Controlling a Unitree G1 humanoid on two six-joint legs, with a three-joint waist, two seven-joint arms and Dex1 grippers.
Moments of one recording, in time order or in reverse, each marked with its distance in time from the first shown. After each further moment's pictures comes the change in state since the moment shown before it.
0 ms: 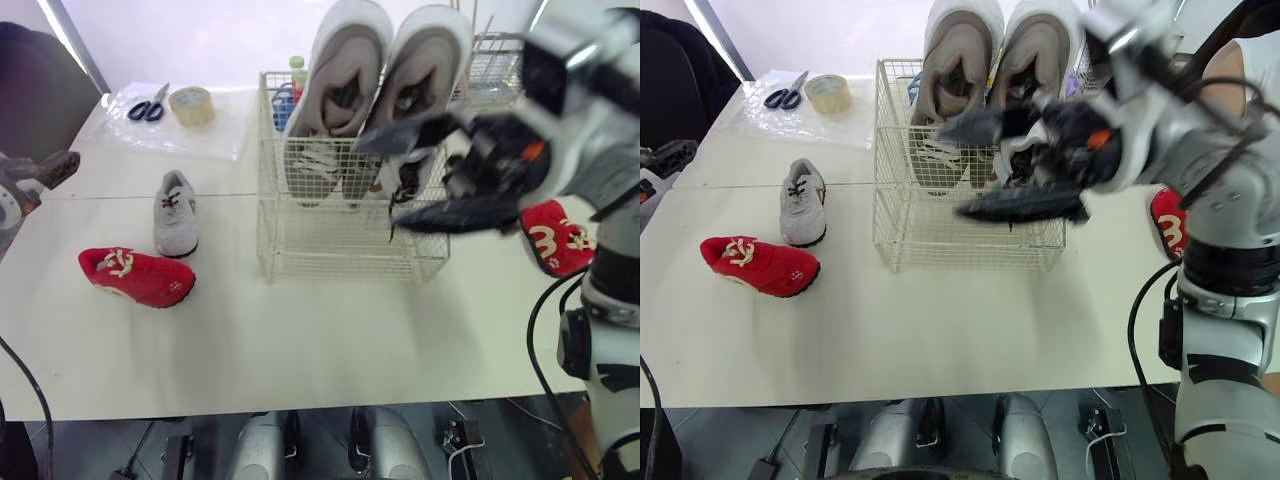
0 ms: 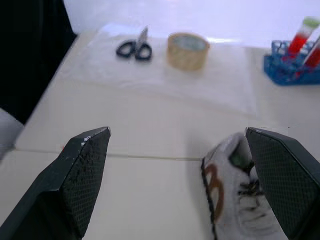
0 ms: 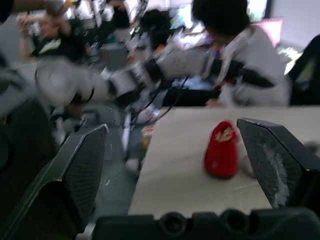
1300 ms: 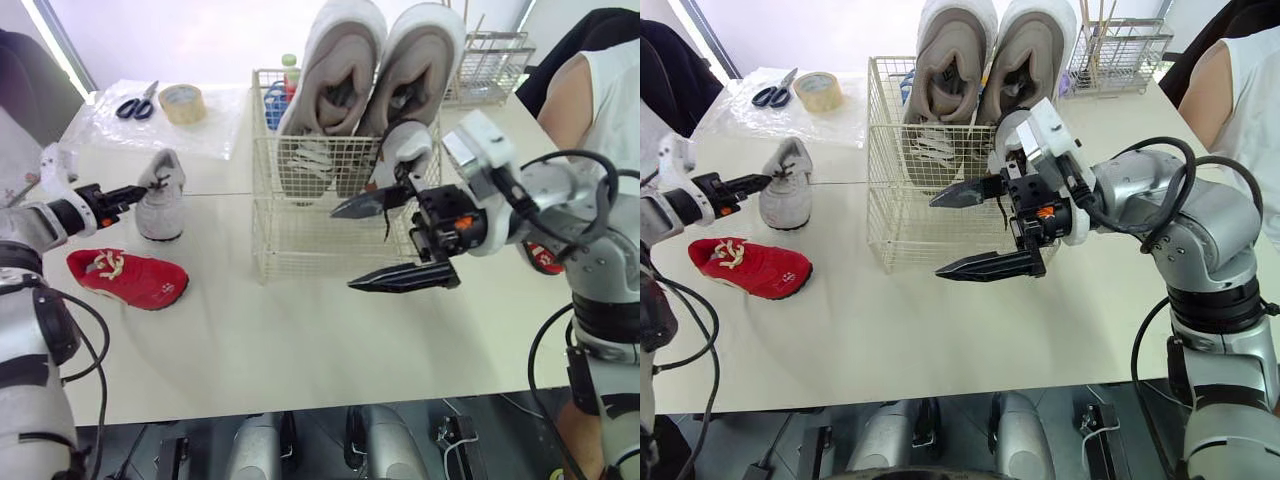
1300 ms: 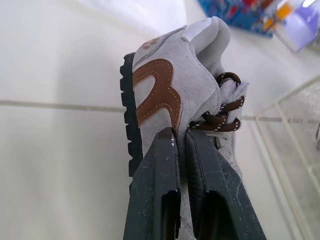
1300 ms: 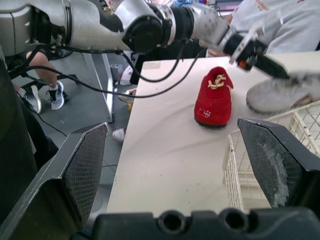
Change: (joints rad) left arm -0.487 -0.211 0.028 0.725 0.500 -0.107 -0.458; right arm 0.120 -0.020 0.079 -0.100 -0.067 -0.090 -0.131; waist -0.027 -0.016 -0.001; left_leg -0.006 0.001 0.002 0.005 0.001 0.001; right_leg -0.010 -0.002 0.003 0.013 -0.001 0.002
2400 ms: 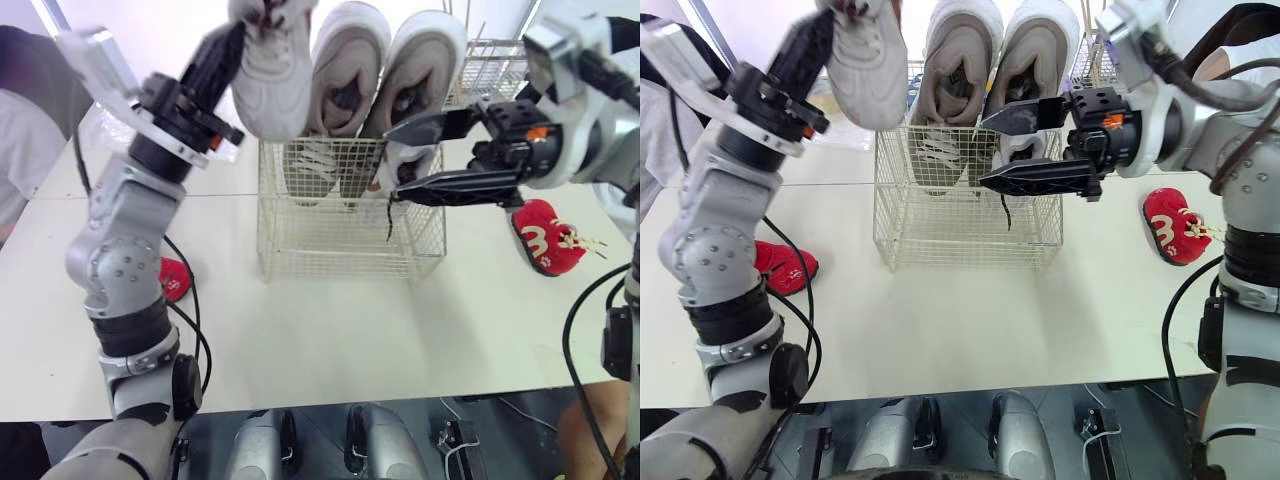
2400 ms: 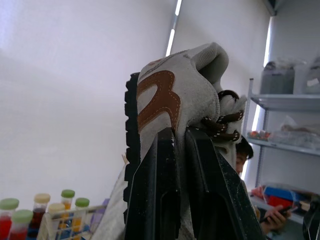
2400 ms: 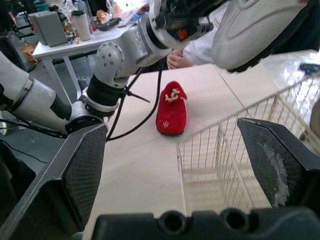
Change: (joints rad) left arm 0.374 -0.634 0.003 -1.569 -0.493 -0.051 0.562; right arm -0.204 -0.143 -0.108 0.245 0.045 0.150 0.042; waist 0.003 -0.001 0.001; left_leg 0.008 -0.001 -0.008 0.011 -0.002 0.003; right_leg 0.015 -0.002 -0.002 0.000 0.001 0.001
